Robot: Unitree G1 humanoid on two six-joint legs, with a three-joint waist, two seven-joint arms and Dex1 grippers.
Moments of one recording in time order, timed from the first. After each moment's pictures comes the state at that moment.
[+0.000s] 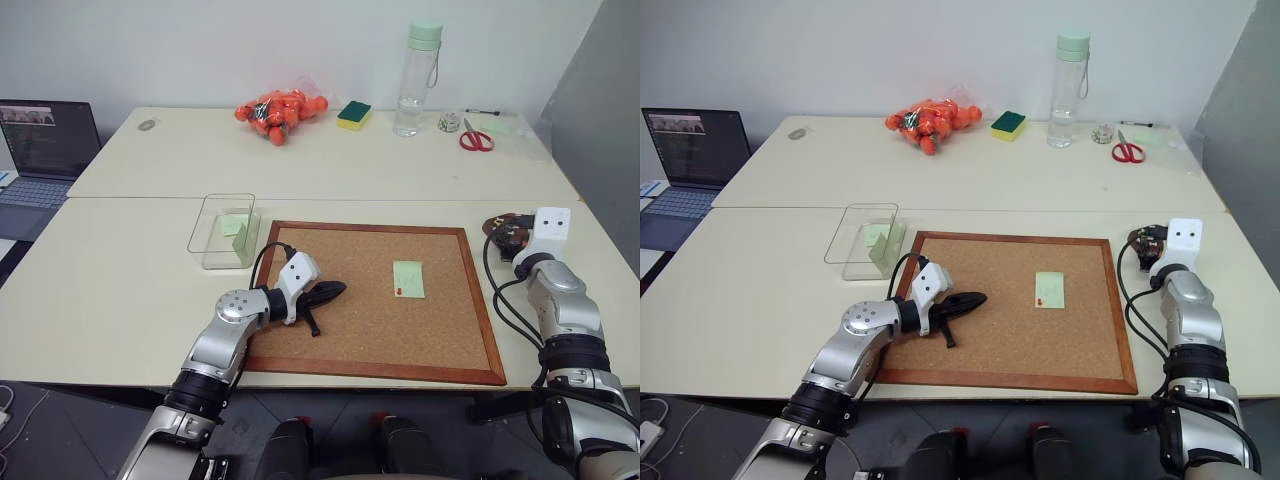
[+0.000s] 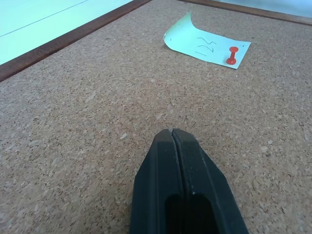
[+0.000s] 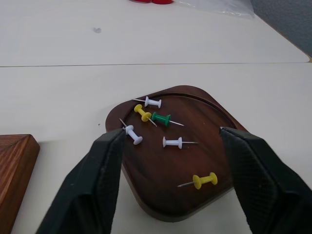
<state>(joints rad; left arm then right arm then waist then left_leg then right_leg) -0.36 0.36 -0.21 0.20 -0.15 0.17 -0.89 -0.53 -0.44 -0.26 0.50 0.17 0.28 0.11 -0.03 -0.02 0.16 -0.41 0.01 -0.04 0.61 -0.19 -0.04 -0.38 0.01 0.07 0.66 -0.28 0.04</state>
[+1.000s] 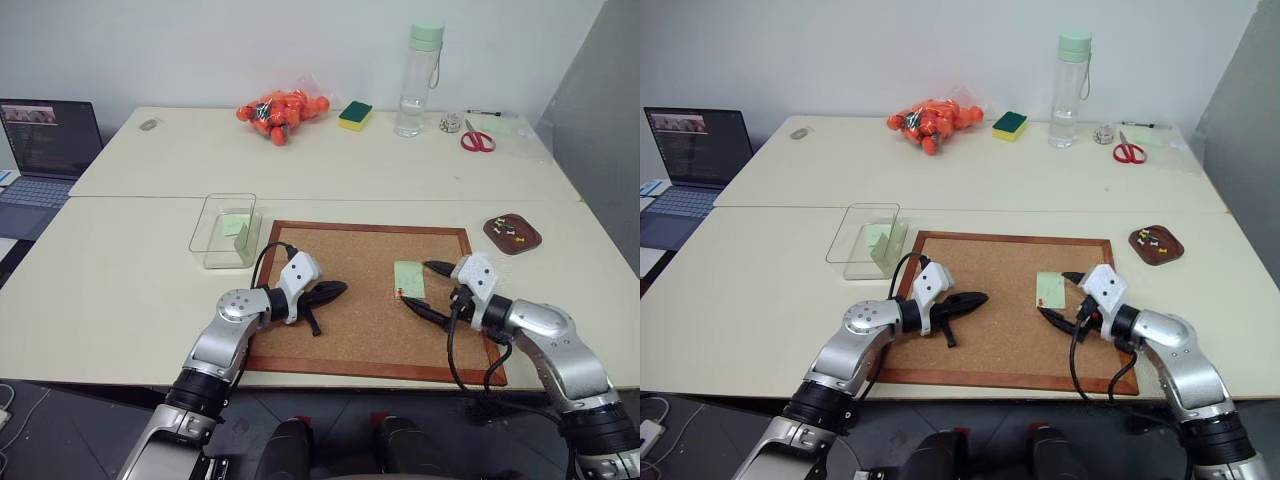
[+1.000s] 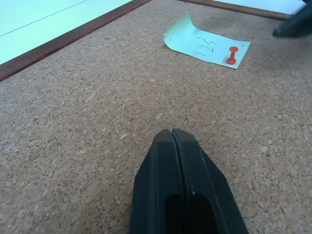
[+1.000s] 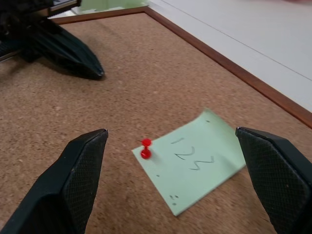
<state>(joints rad) -0.37 0.36 -0.22 0.21 -0.15 0.17 -0.89 -0.15 -0.55 0.10 -0.11 0.24 0.19 0.78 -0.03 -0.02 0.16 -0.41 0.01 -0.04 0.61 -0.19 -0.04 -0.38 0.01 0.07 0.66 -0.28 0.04</state>
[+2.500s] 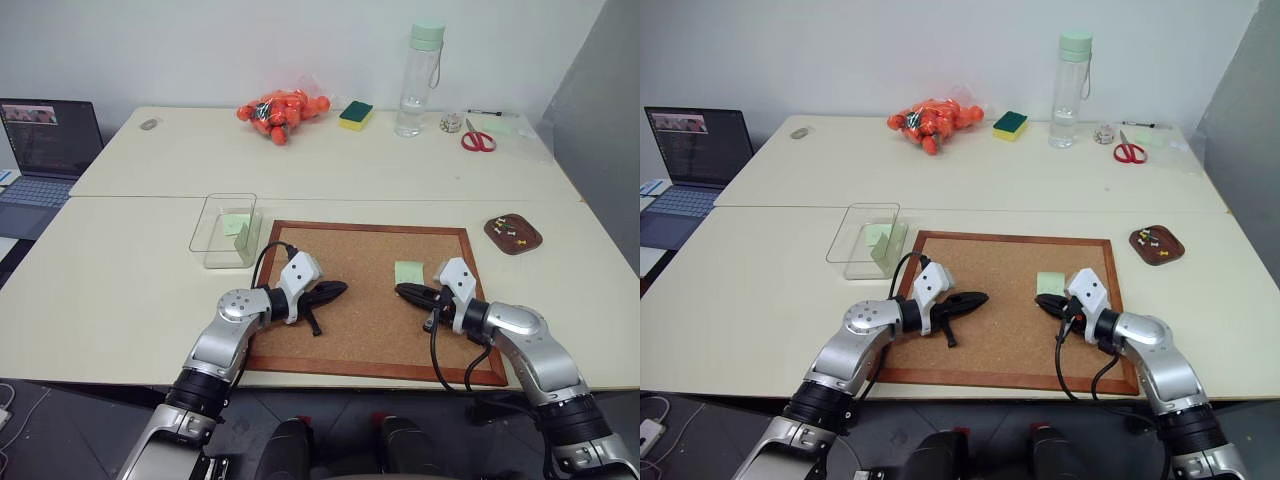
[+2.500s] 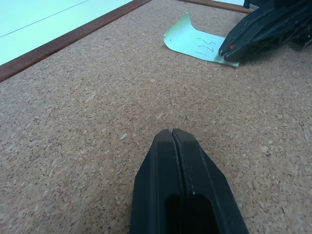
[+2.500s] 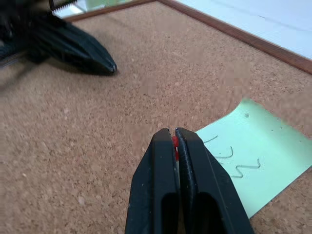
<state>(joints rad) -0.36 0.36 -0.22 0.21 -0.15 0.16 -0.88 -0.19 -0.49 0.09 -0.08 0.28 0.25 0.80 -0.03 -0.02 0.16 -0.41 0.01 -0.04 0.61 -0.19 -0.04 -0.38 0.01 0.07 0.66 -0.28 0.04</state>
